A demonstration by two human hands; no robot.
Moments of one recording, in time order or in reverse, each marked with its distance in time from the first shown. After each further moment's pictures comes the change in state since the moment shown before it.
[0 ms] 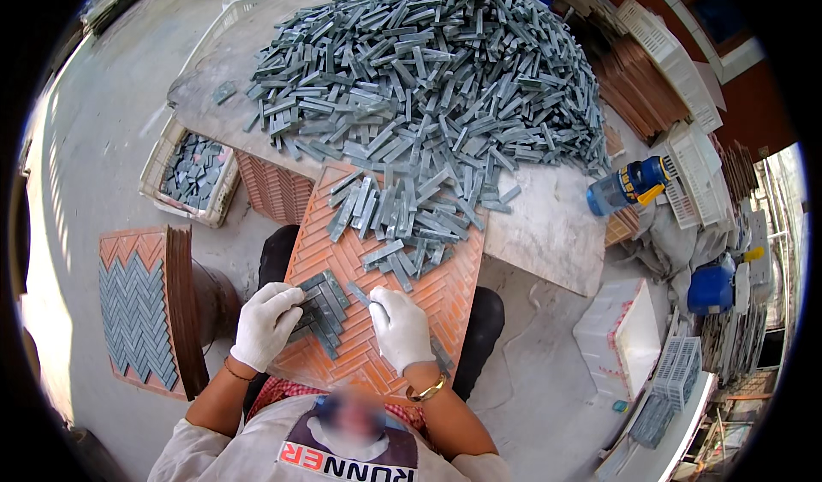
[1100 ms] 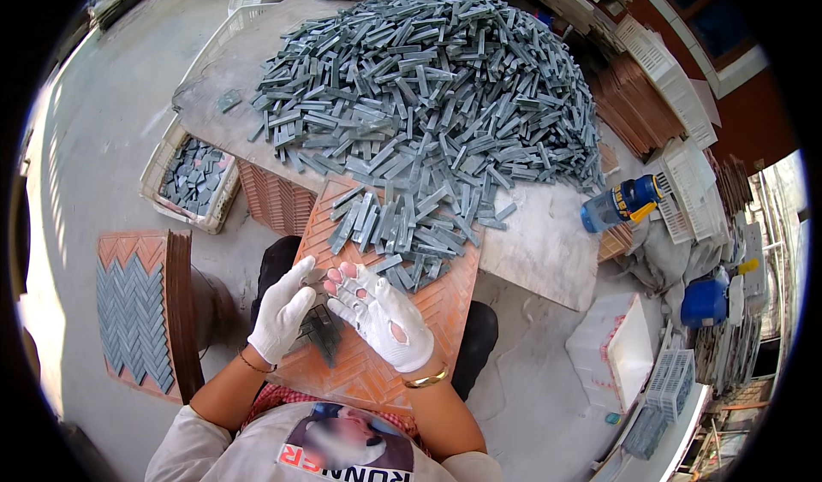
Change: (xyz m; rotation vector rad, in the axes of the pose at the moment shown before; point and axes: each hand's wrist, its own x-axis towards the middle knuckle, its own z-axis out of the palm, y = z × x) left_hand 0.023 0.006 0.034 -0.801 0.116 -0.249; right_hand 0.033 -0.016 -0.009 1.799 -0.530 0.399
